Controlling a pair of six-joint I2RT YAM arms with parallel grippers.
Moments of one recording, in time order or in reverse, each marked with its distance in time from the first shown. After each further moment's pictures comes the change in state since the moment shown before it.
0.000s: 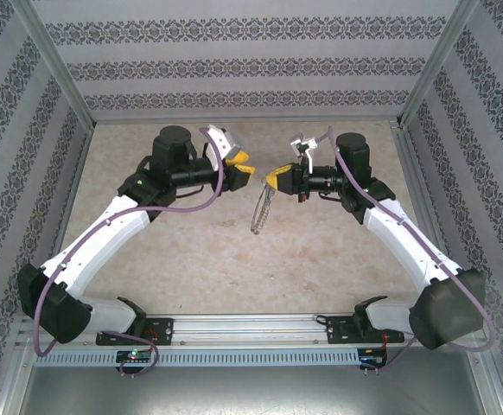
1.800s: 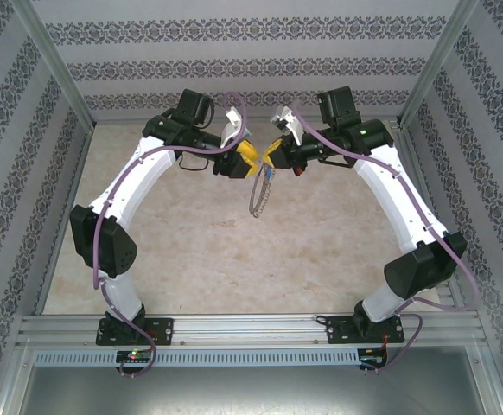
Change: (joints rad) left arm 0.120 0.491 0.581 -0.665 0.467 0.431; right arm 0.041 0.321 0.700 -0.819 0.163 -0.608
